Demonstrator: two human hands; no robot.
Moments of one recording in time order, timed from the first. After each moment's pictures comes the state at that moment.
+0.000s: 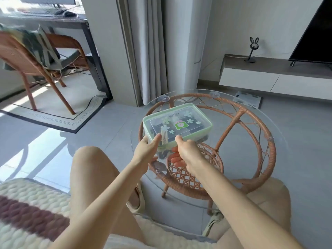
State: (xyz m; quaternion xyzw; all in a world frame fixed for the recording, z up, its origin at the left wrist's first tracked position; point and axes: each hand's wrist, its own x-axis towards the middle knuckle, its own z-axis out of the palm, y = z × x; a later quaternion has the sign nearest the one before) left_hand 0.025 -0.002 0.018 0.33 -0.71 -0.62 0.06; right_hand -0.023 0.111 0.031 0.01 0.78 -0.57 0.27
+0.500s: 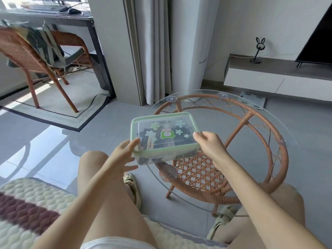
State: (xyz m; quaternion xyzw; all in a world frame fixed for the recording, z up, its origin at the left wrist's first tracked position) left_hand 0.068 -0.081 0.007 0.38 -0.63 -0.68 0.02; right_hand -0.066 0.134 0.013 -0.10 0.86 -0.48 0.15
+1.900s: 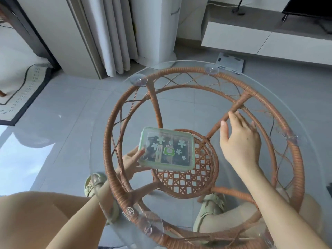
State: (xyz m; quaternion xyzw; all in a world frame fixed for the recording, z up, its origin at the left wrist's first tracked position) left_hand -0.097 -0.092 -0.192 0.26 -0.57 -0.77 -0.14; right_hand -0.177 0.177 -0.044 -0.06 0.98 -0.10 -0.14
